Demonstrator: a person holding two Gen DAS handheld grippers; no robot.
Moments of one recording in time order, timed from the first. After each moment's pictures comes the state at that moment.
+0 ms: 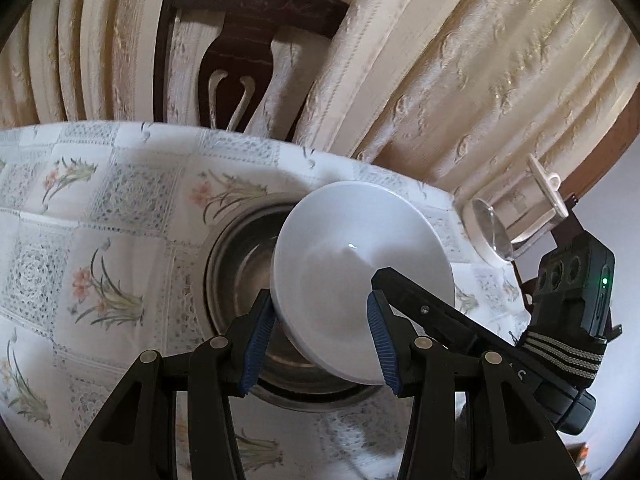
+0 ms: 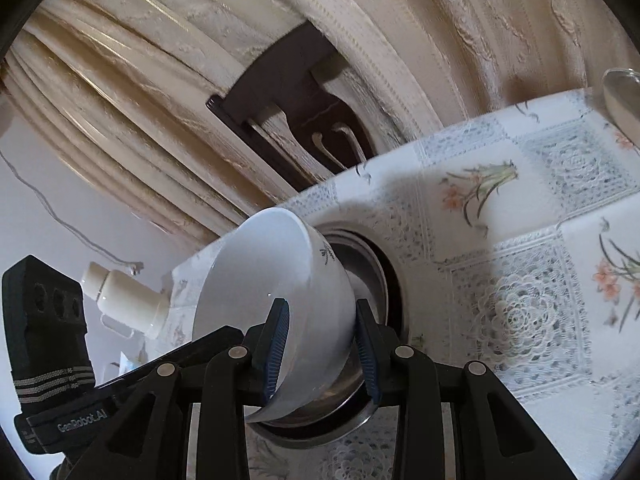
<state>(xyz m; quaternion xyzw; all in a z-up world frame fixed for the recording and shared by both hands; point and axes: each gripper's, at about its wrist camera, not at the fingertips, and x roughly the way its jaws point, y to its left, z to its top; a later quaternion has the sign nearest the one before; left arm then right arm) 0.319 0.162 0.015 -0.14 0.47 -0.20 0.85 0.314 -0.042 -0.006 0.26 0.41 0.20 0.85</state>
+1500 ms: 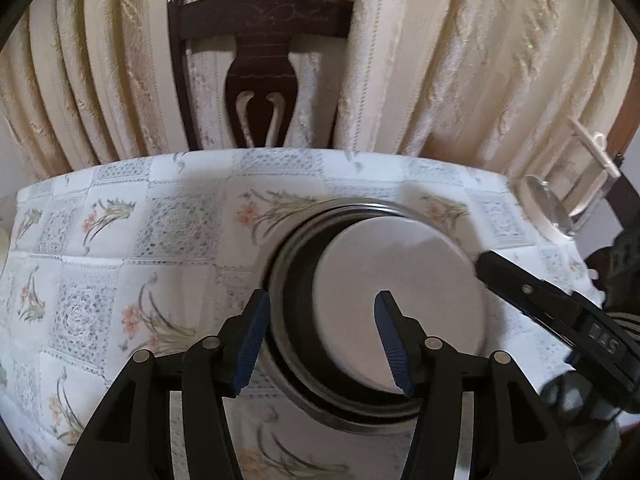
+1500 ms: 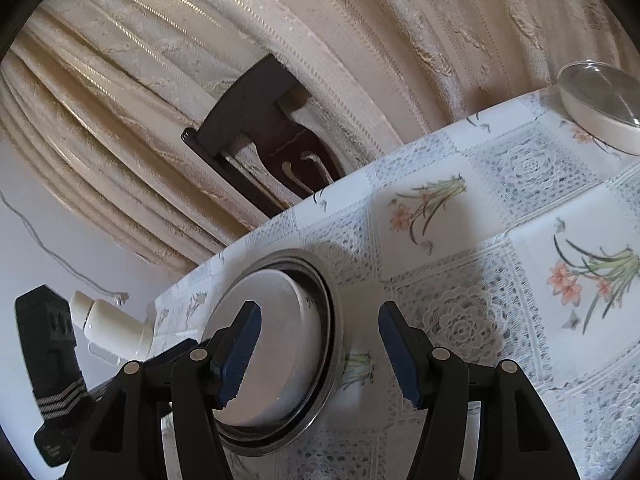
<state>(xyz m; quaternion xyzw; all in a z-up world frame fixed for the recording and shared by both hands) 0.327 0.157 0.002 -0.03 0.45 -0.13 0.88 0.304 -0.067 -0.015 0.27 0.38 0.15 0.87</state>
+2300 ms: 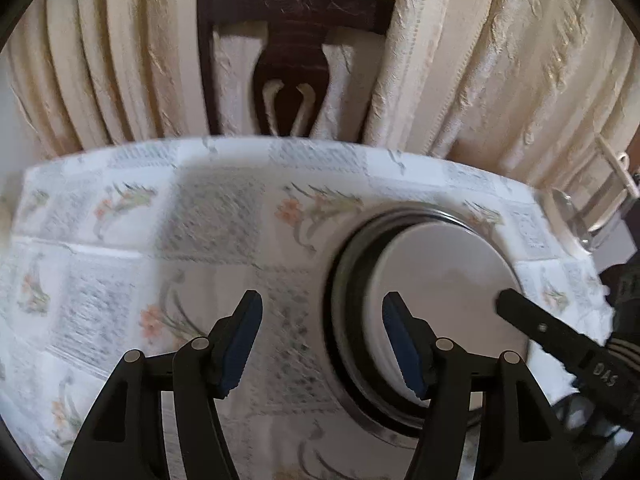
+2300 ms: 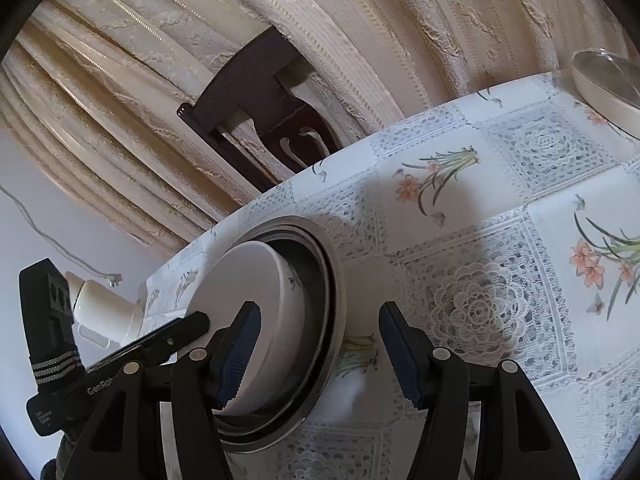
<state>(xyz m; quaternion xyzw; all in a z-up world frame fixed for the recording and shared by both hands) 0.343 0.186 -0.013 -0.06 0.46 -0.12 0.88 0.311 -0.053 -0.031 0.26 0.40 0.16 0.86</state>
